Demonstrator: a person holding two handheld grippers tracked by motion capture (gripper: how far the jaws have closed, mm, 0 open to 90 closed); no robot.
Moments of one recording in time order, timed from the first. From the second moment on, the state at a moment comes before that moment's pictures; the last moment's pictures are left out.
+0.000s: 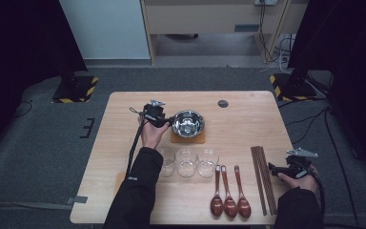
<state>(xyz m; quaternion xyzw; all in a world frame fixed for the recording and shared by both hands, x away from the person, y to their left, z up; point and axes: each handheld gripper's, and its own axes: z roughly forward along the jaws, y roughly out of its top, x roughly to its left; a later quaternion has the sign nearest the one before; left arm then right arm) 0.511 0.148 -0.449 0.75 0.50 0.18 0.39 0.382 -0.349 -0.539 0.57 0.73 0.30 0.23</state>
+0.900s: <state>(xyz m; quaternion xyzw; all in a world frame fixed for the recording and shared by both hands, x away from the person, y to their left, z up) 0.448 0.179 -0.414 0.75 0.44 0.21 0.44 0.382 -0.349 -0.539 0.57 0.73 0.30 0.23</state>
